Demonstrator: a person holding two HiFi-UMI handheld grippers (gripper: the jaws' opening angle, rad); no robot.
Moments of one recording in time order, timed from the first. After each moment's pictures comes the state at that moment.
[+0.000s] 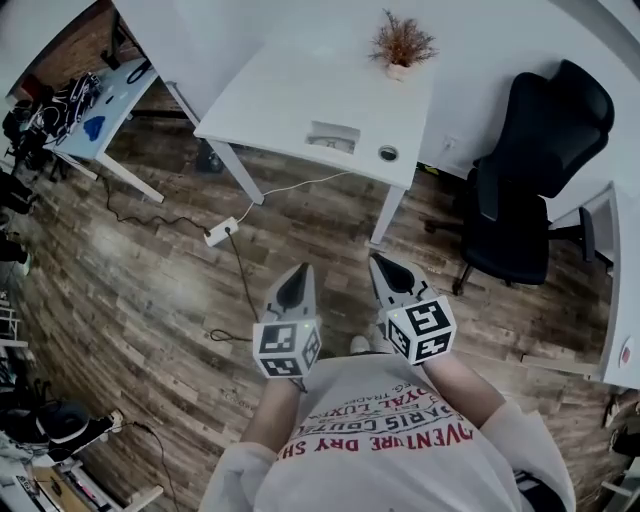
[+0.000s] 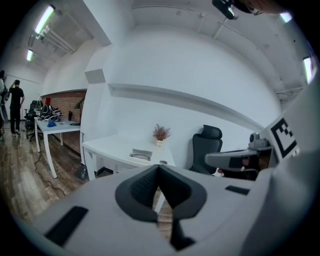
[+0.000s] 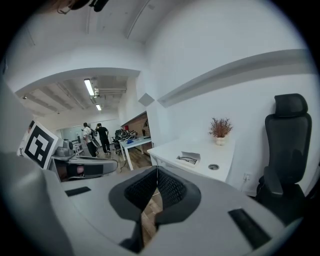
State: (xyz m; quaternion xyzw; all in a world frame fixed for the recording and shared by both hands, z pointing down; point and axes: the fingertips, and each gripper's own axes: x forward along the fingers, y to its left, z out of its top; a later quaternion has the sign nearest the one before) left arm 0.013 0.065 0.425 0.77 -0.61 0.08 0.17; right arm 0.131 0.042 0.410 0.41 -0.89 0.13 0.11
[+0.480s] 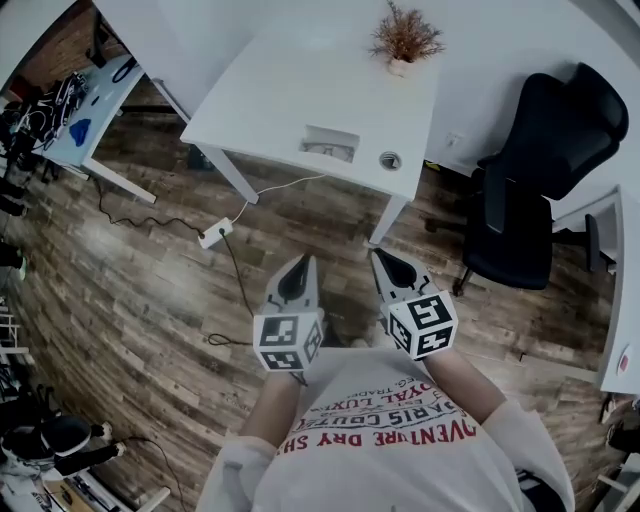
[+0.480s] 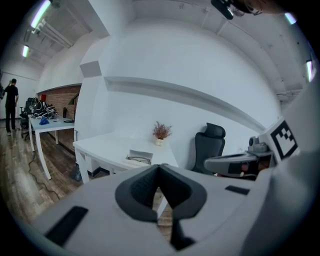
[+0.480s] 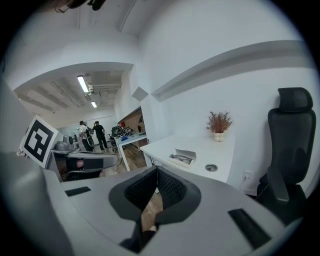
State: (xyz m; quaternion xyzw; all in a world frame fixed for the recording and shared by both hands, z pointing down) left arm 0.012 -0.017 0.437 0.78 -0.59 0.09 0.17; right arm 0.130 -0.034 0.433 0.42 -0.88 0.15 0.13
